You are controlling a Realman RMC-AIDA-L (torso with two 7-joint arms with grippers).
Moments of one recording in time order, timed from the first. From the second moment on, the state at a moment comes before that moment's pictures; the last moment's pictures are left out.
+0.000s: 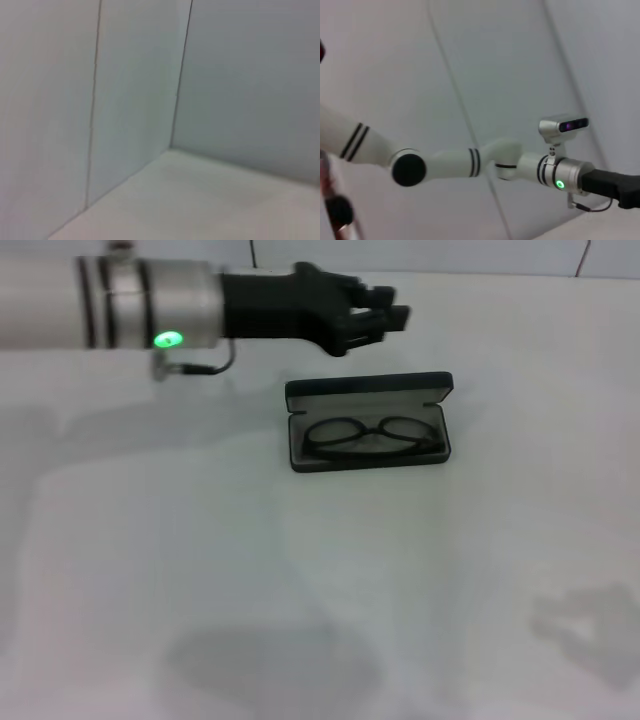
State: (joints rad) left arm -0.83 -1.98 1.20 0.47 1.50 1.24 -1.43; right arm 0.02 2.00 -0.77 -1.20 -1.43 -2.16 1.73
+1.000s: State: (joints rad) left arm -0.87 -2.07 1.21 0.50 1.85 0.98 -1.59; right arm 0.06 2.00 -0.70 -1.00 -1.50 -2.13 1.64
